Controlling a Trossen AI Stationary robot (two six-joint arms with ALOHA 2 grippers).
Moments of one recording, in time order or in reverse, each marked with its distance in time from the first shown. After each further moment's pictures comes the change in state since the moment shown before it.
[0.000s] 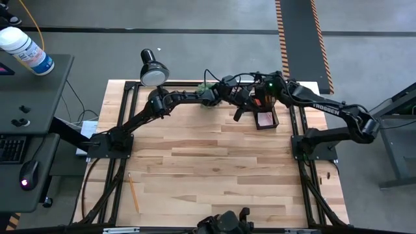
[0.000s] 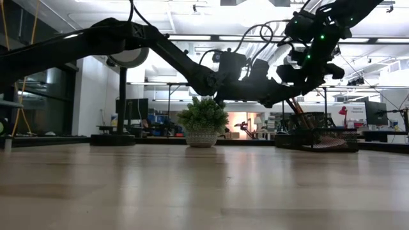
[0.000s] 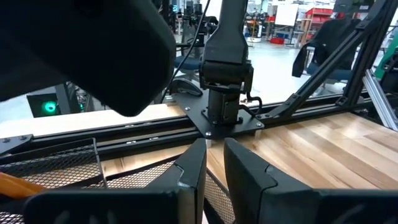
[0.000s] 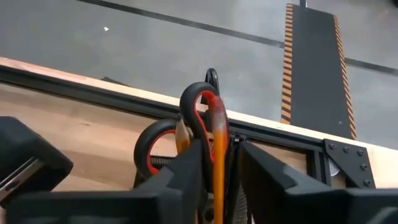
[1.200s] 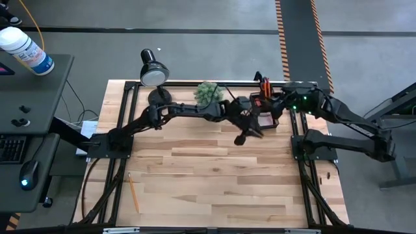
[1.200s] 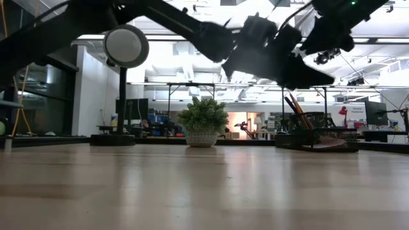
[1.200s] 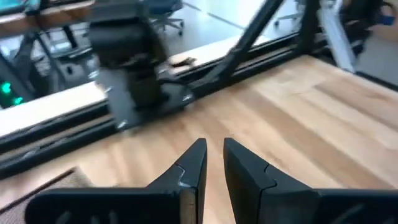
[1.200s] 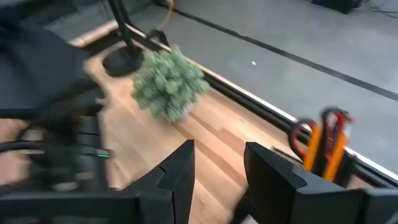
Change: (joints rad) left arm -0.223 -0.135 -0.001 -0.457 -0.188 0.309; right arm 0.184 -0.495 0.001 -0.164 -0.412 -0.178
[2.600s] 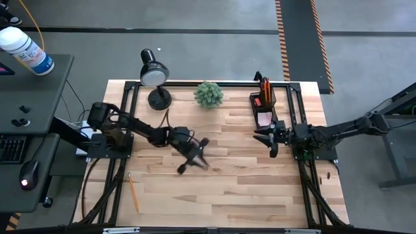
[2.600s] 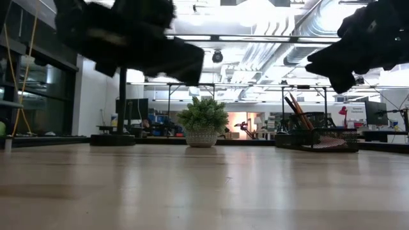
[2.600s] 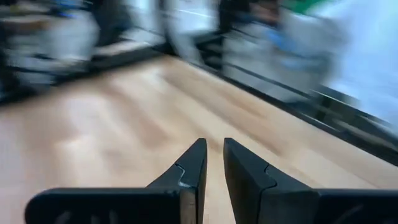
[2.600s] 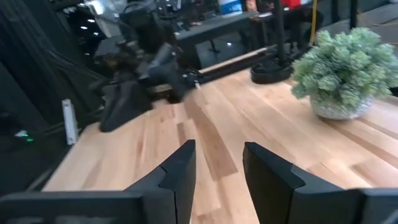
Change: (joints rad) left arm -0.248 -0.725 -1.367 0.778 -0.052 -0.157; right arm 0.645 -0.195 -0.737 0.942 0.136 0.090
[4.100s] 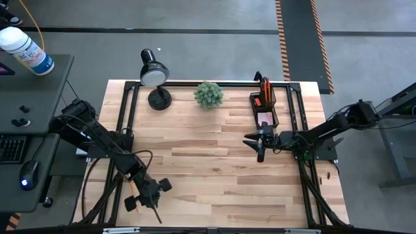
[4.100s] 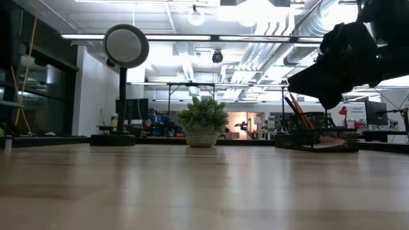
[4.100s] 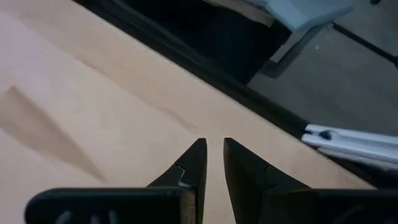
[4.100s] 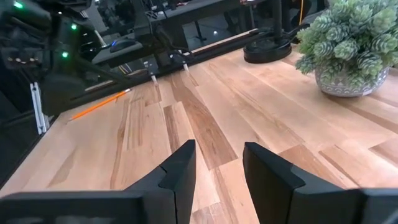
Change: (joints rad) left arm -0.678 -0.319 -0.025 -0.858 -0.264 -0.111; right arm 0.063 0.675 0.001 0.605 0.104 0.026
